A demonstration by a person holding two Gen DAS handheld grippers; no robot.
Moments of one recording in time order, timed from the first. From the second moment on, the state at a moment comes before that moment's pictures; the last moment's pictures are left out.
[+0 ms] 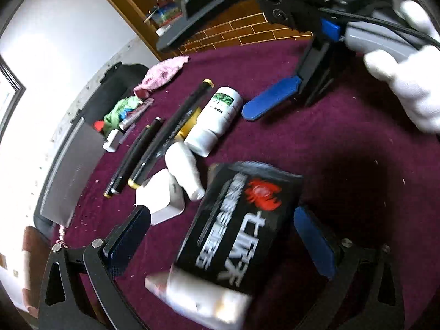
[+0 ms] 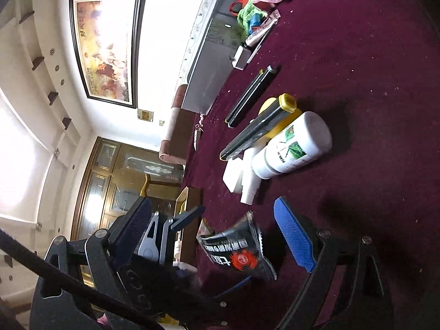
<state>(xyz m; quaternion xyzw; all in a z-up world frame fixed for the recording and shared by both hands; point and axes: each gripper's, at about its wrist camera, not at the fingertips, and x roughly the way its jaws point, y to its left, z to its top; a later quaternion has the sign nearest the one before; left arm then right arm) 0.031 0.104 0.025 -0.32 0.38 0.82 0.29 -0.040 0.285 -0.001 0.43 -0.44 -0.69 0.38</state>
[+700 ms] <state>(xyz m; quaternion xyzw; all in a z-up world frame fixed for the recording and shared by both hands) 0.062 -0.025 0.076 -0.40 0.01 0.88 0.24 -0.039 0.282 -0.002 0.43 -0.42 -0.72 0.34</state>
